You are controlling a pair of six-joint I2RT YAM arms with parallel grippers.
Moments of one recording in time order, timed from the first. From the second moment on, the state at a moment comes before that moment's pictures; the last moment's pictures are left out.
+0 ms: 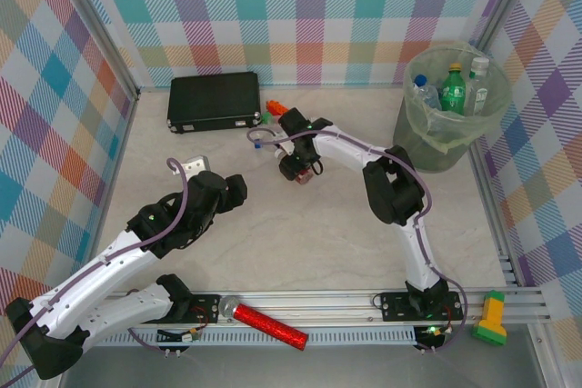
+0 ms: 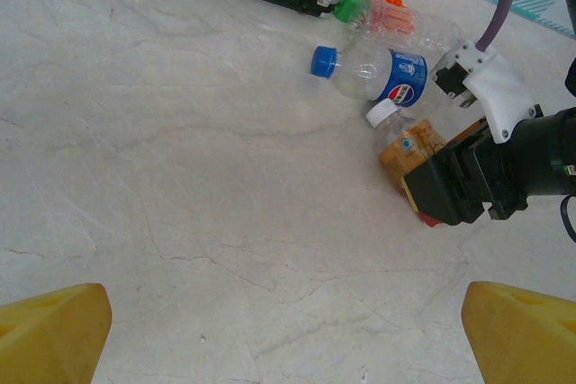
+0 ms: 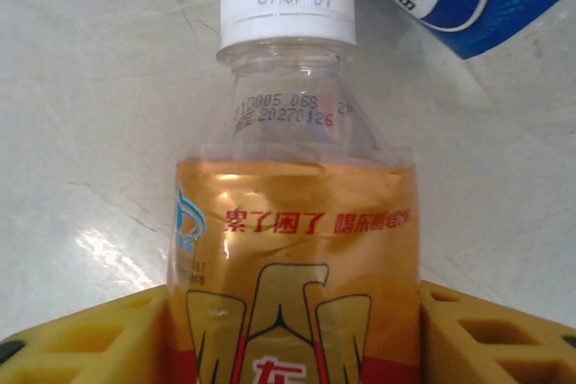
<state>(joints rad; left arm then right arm) -0.76 0.85 0.87 -0.79 -0.51 -0.86 0.68 2.22 1.81 -0.81 -0.01 -0.14</state>
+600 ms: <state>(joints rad) -0.76 0.80 0.87 -0.82 -0.50 -0.84 0.71 1.85 1.71 -0.83 -0.03 -0.09</state>
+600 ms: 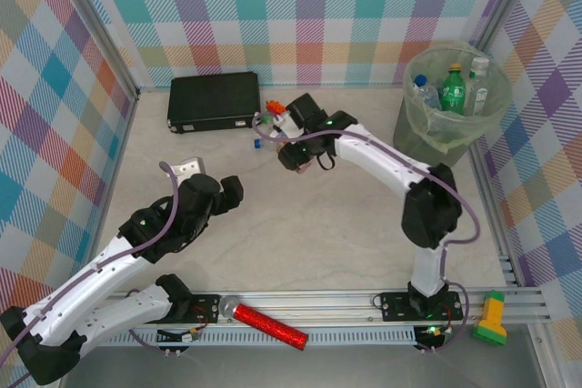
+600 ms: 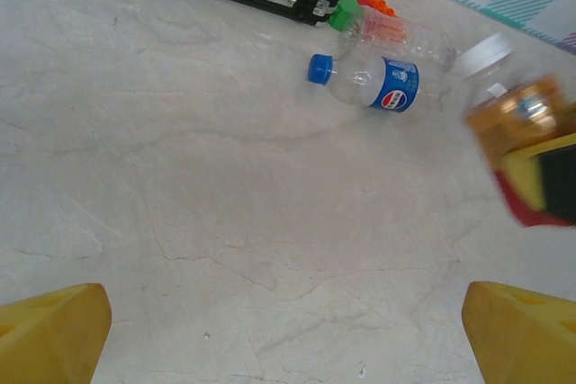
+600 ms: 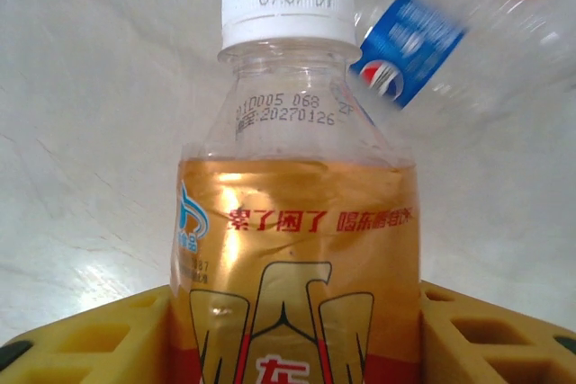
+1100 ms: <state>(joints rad) -0.76 0.76 0.87 -0.76 -0.40 -0.76 0.47 1.58 1.76 -0.95 -0.02 0.01</state>
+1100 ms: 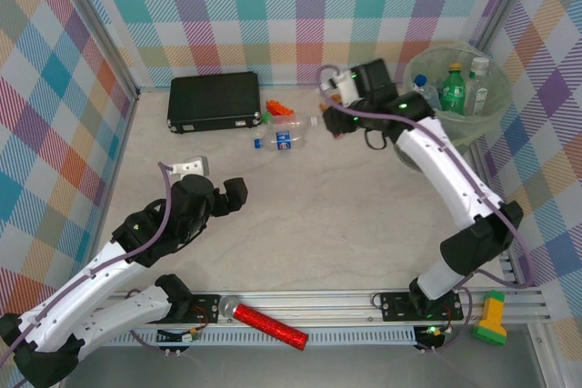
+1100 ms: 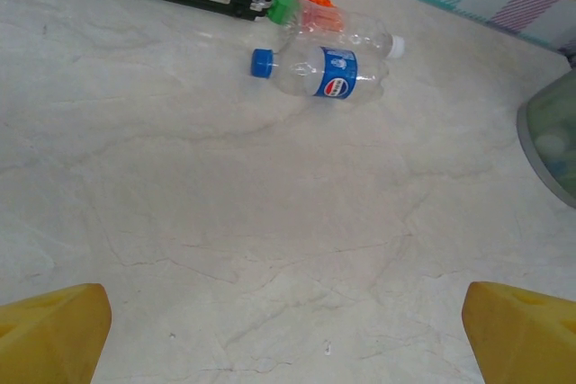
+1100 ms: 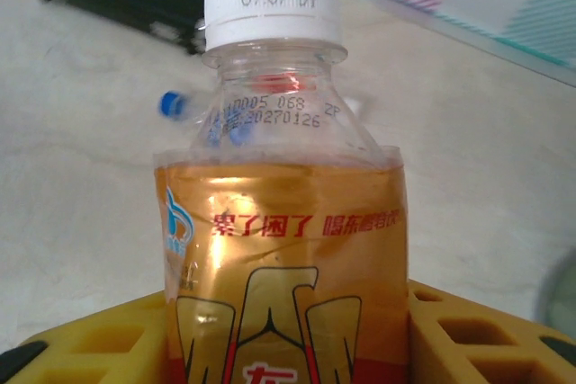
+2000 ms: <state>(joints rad) -0.76 0.71 0.81 -0.70 -0.29 -0.74 -0.15 1.59 2.00 -1.02 0.09 0.25</state>
